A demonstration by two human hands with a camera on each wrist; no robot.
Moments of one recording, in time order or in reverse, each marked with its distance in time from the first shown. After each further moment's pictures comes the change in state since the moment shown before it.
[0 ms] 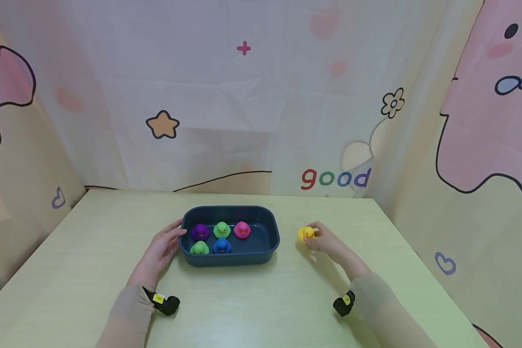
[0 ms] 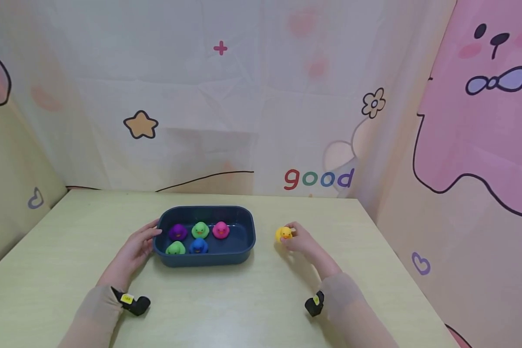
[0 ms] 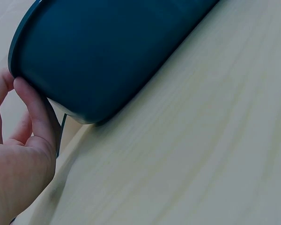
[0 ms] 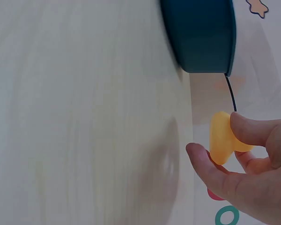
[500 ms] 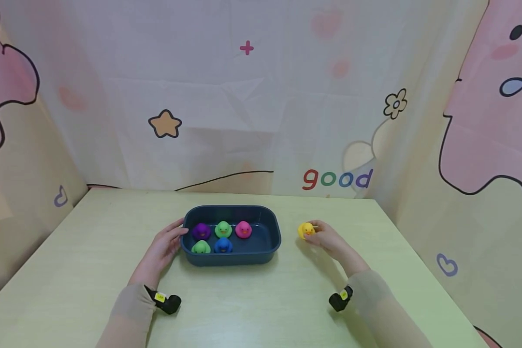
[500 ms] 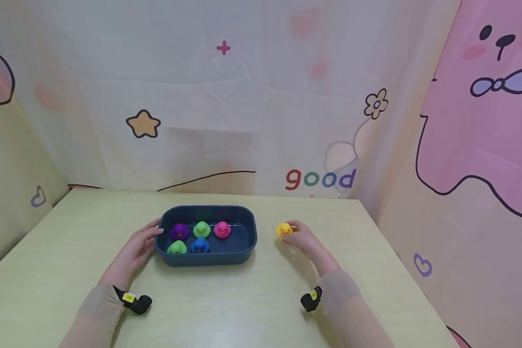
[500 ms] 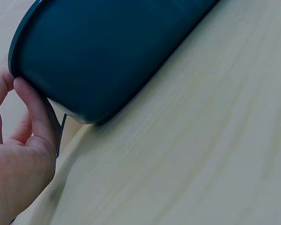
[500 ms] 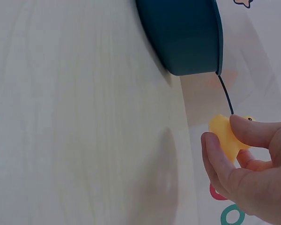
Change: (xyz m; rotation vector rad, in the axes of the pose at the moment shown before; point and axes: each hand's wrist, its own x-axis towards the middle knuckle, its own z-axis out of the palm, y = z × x) left_hand 0.000 -0.001 0.000 0.008 0.014 0.001; right_hand 0.012 -0.005 -0.001 0.227 -0.016 0.019
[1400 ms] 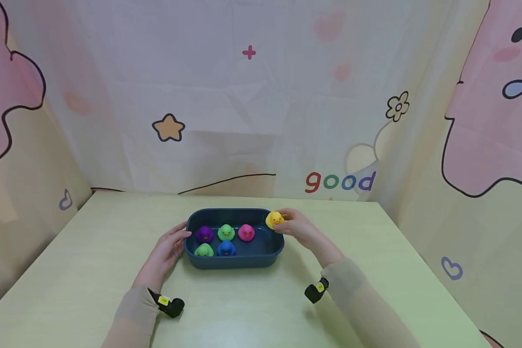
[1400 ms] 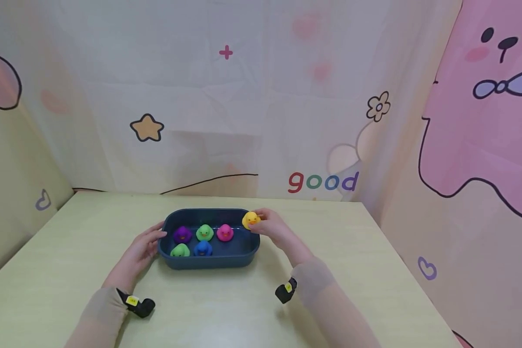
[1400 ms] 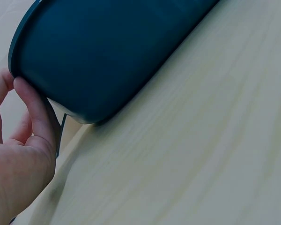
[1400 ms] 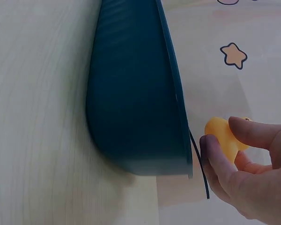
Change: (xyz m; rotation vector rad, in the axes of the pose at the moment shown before) left_hand 0.003 -0.001 -0.001 0.032 -0.010 0.012; right_hand 0.007 -0.063 0.065 0.006 -0.073 -0.129
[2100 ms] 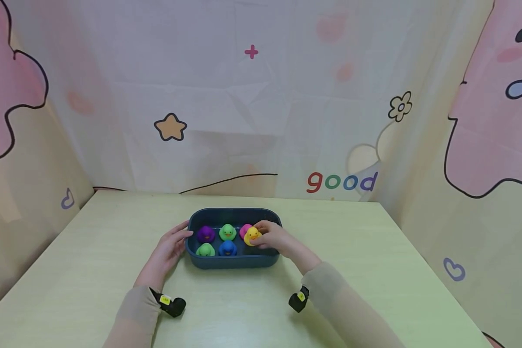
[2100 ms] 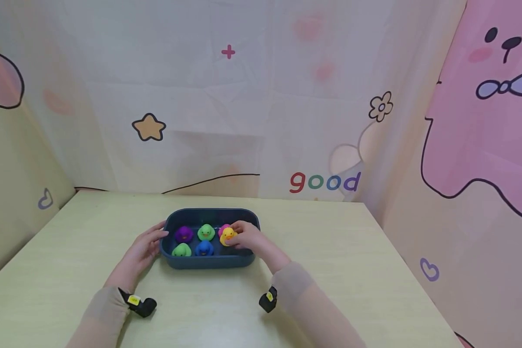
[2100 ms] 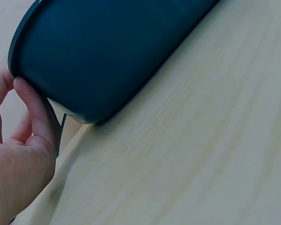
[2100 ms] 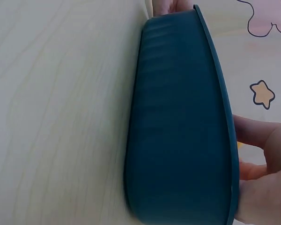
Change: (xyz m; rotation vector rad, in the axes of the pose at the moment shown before) left_hand 0.000 0.000 -0.001 -0.008 -0.010 -0.009; right_hand 0.005 0.004 0.057 -0.171 -0.063 0.026
